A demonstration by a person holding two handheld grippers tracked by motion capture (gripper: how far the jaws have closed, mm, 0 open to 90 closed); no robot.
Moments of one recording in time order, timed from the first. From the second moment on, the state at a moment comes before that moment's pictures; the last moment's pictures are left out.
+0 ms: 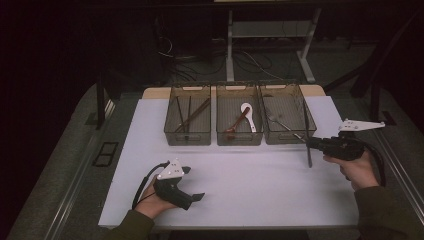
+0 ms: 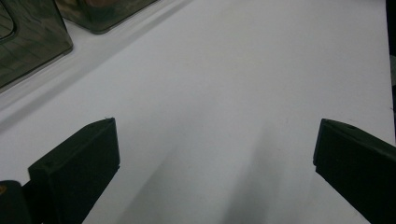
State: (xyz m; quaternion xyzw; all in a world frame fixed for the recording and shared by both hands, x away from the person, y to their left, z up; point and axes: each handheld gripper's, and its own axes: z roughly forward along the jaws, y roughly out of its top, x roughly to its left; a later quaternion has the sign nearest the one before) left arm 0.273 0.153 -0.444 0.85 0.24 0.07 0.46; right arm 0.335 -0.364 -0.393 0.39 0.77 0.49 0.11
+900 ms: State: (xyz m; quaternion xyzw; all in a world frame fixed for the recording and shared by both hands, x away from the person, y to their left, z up) left arm 0.274 0.158 -0.443 0.84 0.26 0.08 0.47; right arm 0.358 -0.365 -0.352 0.41 0.71 0.54 0.18
